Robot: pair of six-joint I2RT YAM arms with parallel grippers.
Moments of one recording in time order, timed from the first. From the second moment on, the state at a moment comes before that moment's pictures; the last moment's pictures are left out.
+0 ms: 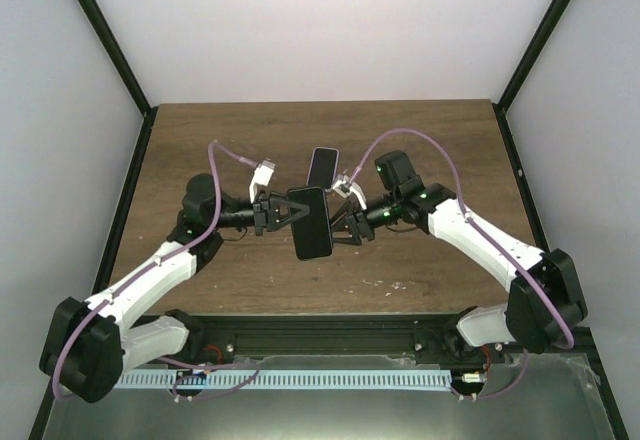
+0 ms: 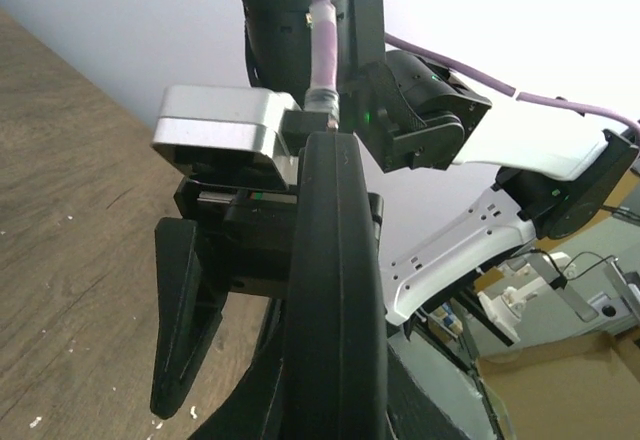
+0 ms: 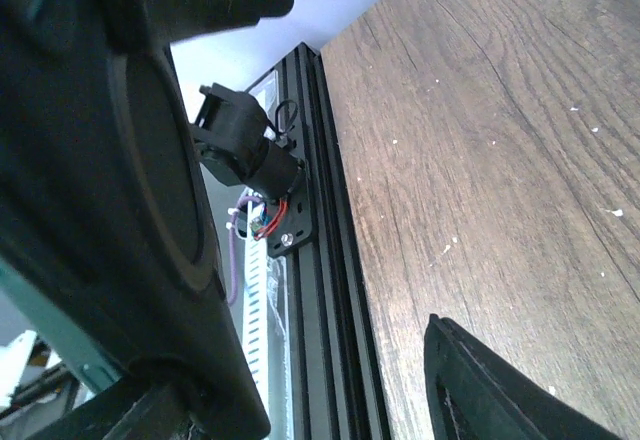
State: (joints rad) left arm -0.48 1.10 0.62 0.51 1.05 -0.78; right arm 0.56 1.36 1.00 -0.47 -1.06 -0.06
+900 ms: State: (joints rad) left arm -0.61 1.16 0.84 -0.17 0.18 -0.47; right arm 0.35 1.22 0.70 -0.15 -0.78 0.34
